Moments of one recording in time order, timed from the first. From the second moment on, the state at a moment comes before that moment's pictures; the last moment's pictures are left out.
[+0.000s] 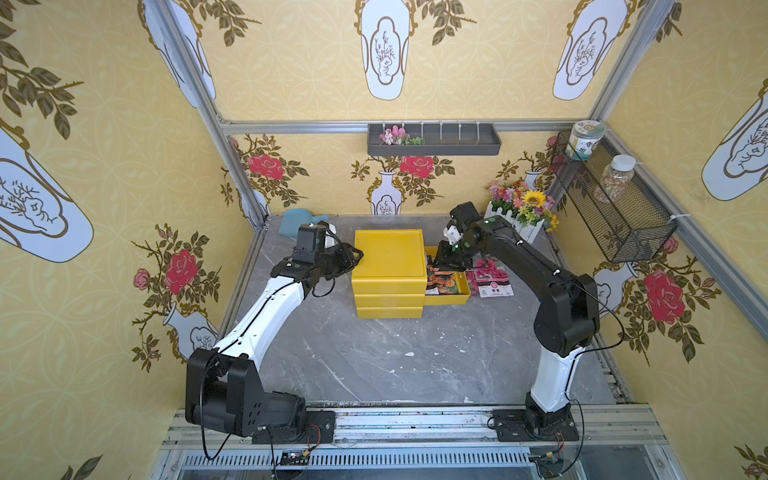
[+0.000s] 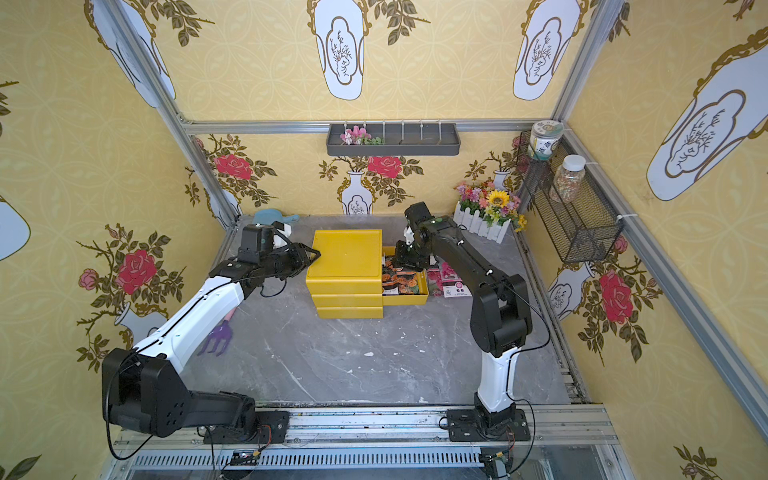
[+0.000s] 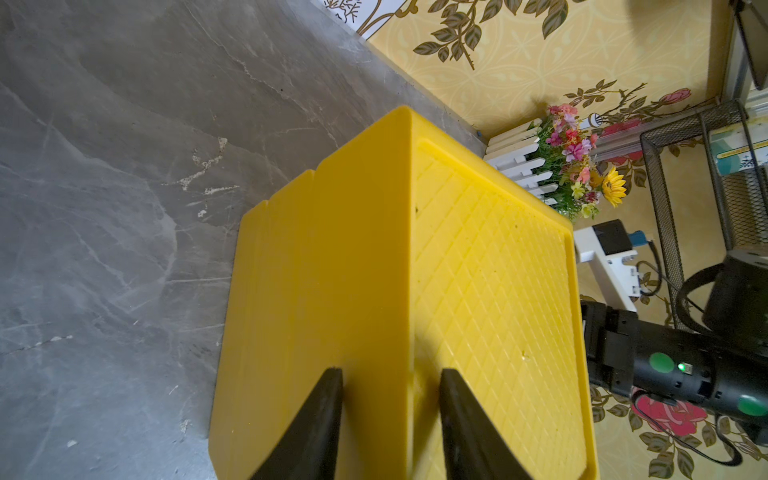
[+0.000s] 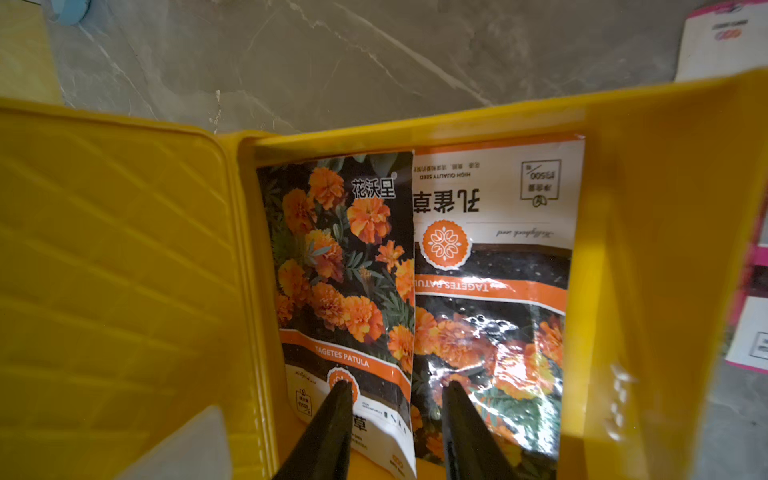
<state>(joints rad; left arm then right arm) -0.24 1.39 1.12 -0.43 0.37 -0.70 0.36 1.92 1.71 -0.97 -0.33 0.47</state>
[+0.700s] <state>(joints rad) -0.24 1.38 1.11 -0.42 0.37 -0.70 0.37 1.99 1.67 -0.91 -0.39 0.51</state>
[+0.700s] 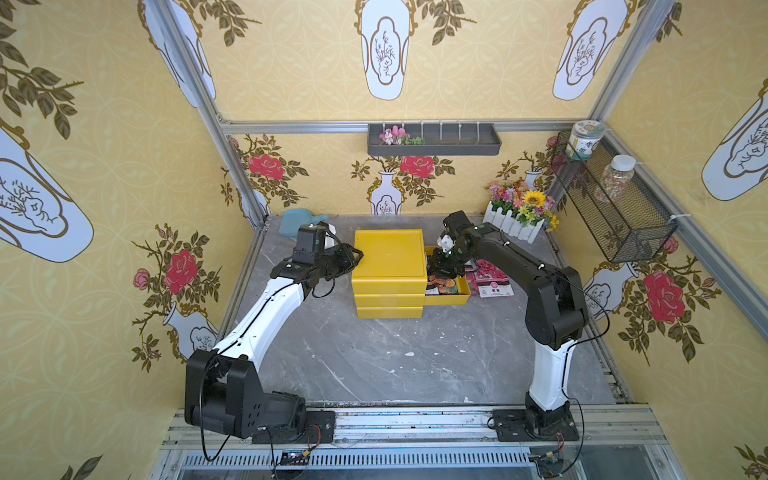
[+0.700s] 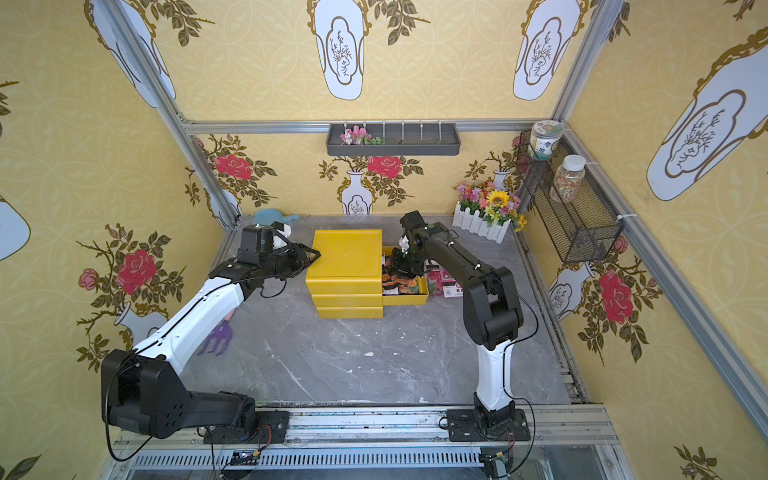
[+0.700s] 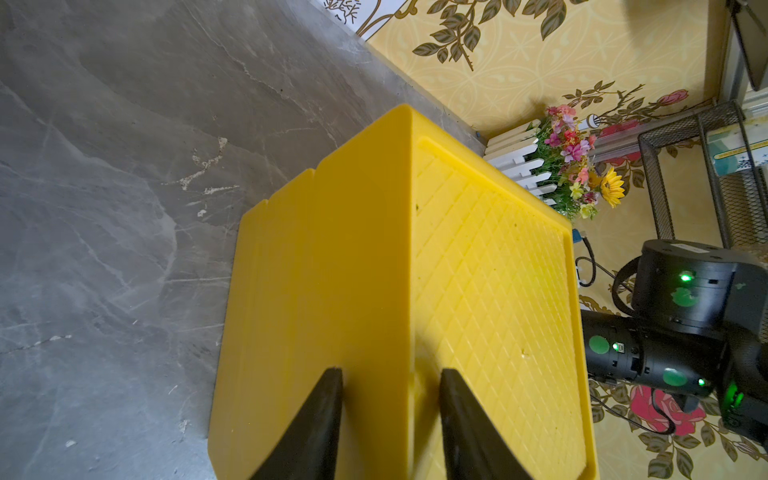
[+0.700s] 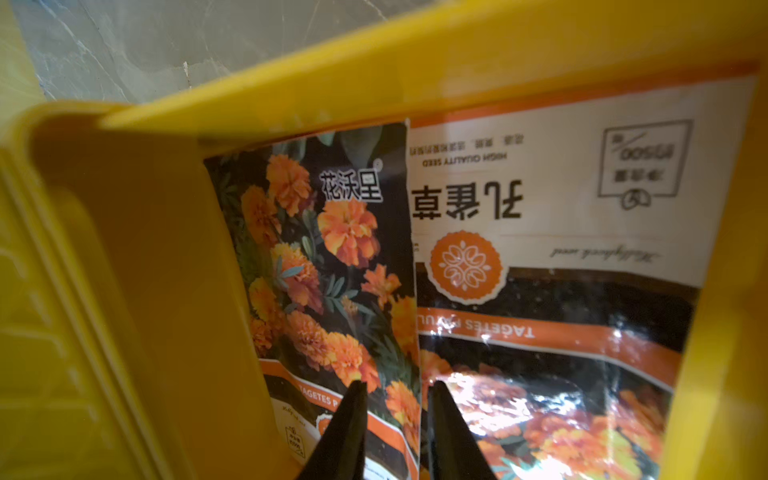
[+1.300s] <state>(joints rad) -0.24 1.39 1.12 -0.43 0.37 -0.70 0.36 1.97 1.71 -0.93 -0.42 0.51</state>
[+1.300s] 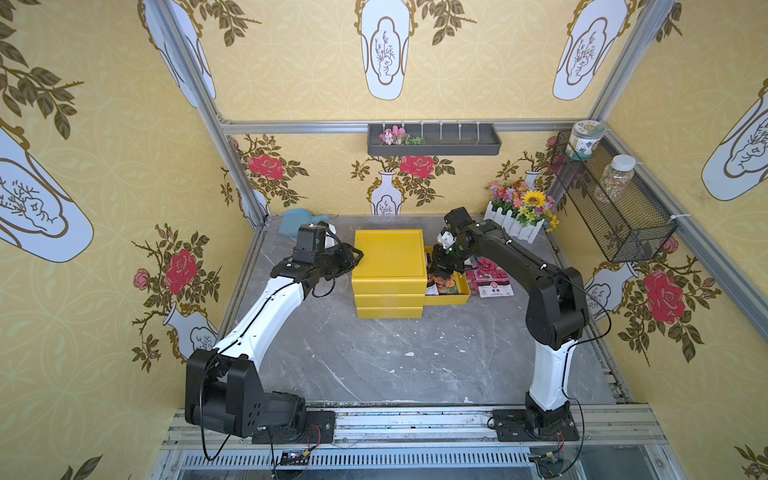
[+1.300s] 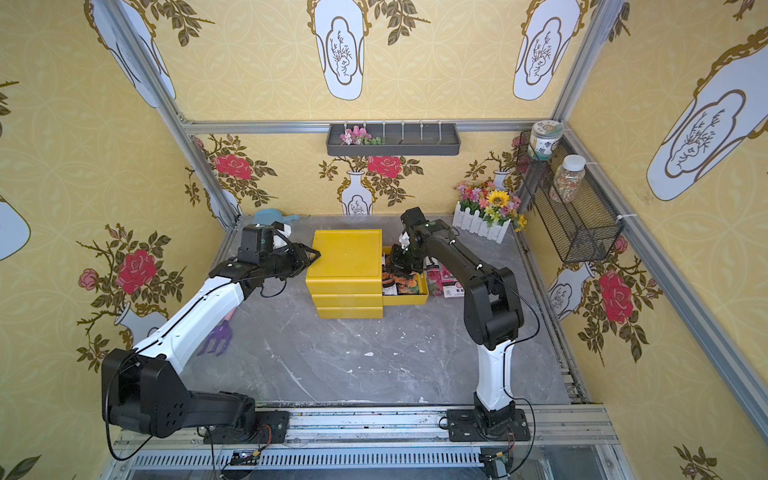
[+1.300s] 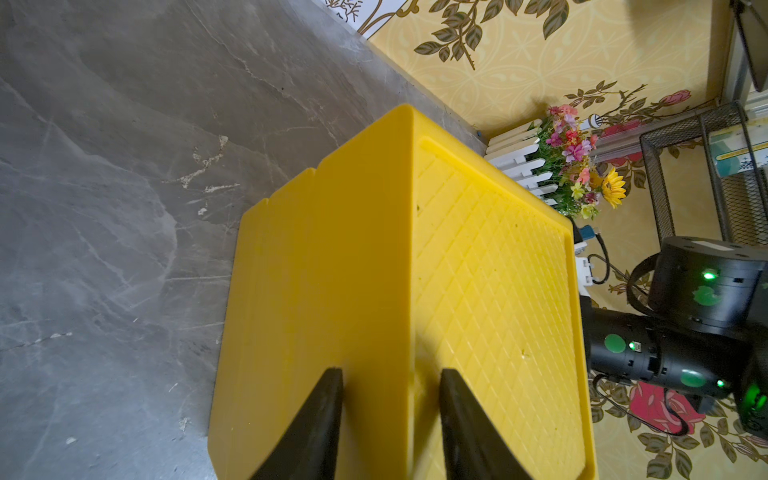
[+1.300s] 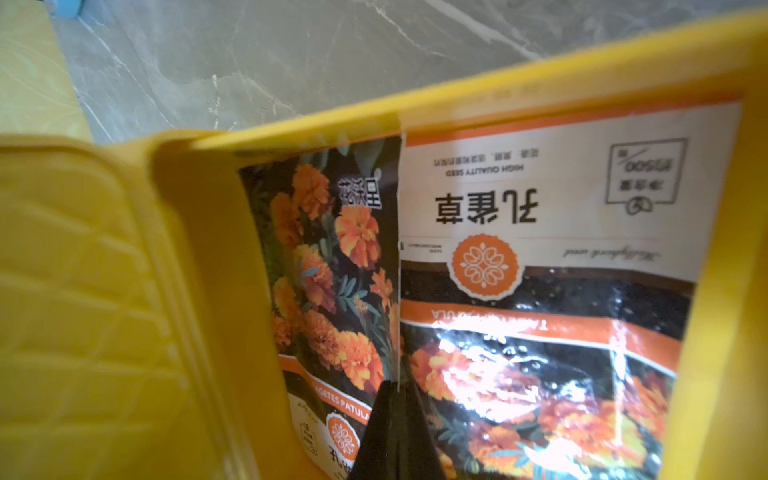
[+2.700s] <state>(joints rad) -0.24 1.39 1.12 -0.43 0.37 -0.70 -0.01 1.80 1.95 -1.21 -0.33 0.29</state>
